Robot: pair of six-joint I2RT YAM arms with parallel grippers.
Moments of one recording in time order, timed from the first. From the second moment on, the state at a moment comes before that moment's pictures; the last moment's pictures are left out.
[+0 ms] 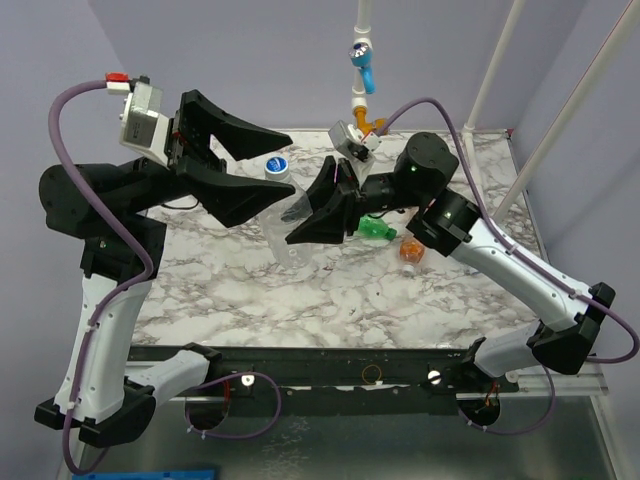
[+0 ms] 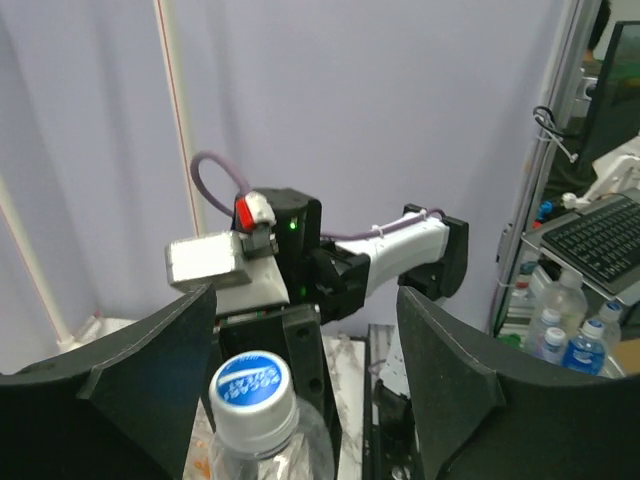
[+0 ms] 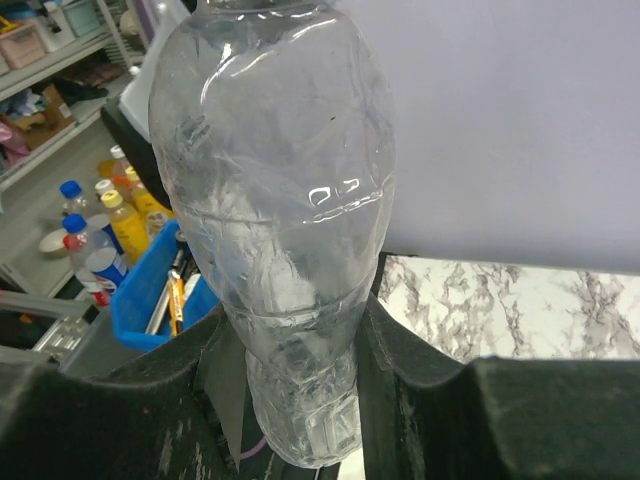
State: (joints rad) left arm -0.35 1.07 1.67 0.17 0.98 -0.69; right arm 0.89 1.41 1.53 0.07 -0.90 0.26
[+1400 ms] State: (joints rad) left arm -0.34 1.14 1.75 0.03 1.09 -0.76; right arm 0.89 1.45 1.71 -0.21 -0.95 0.16
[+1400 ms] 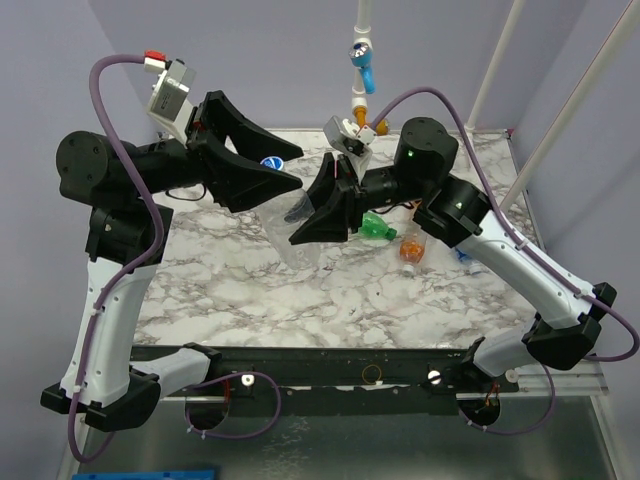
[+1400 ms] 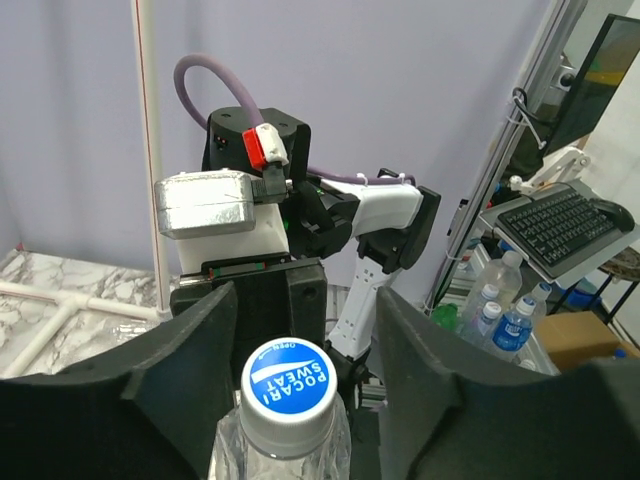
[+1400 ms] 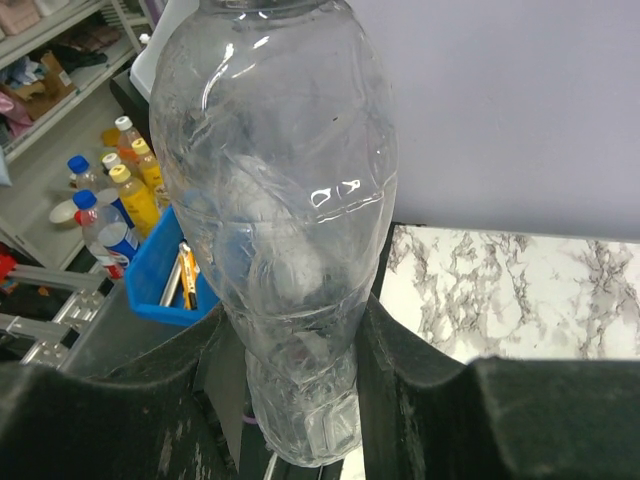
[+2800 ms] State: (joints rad) left arm -0.34 1.15 1.72 0.06 1.14 -0.73; right arm 0.90 1.56 1.69 0.38 -1.00 0.59
